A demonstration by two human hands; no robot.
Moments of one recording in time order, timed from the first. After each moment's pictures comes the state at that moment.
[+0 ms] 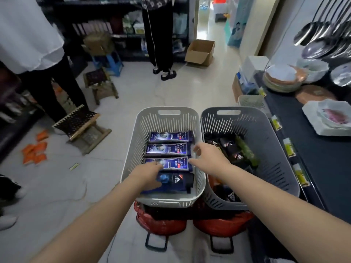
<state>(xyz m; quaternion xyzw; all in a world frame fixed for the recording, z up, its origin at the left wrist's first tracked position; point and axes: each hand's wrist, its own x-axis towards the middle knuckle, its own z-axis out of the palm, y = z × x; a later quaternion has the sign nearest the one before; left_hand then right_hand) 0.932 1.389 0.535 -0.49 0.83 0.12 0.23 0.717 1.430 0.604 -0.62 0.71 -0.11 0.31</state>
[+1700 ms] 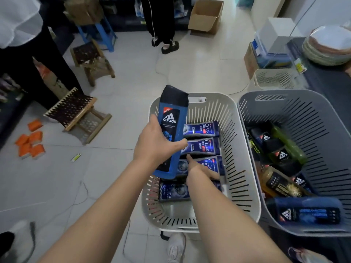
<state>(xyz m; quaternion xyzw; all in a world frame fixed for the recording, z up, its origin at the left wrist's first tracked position) 0.953 1.297 0.572 -0.64 0.69 0.28 -0.20 0.862 1.315 0.361 0.19 0.76 -0.38 0.49</state>
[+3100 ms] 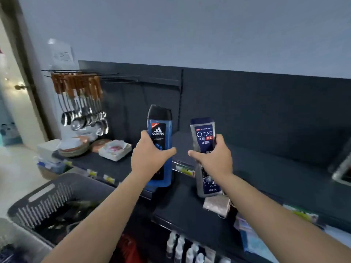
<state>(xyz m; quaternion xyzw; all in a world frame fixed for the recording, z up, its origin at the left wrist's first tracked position) 0.699 1.695 0.808 -0.09 0.86 0.43 -0.27 0.677 1.874 0.806 -0.06 0.83 -0.52 -0.18</state>
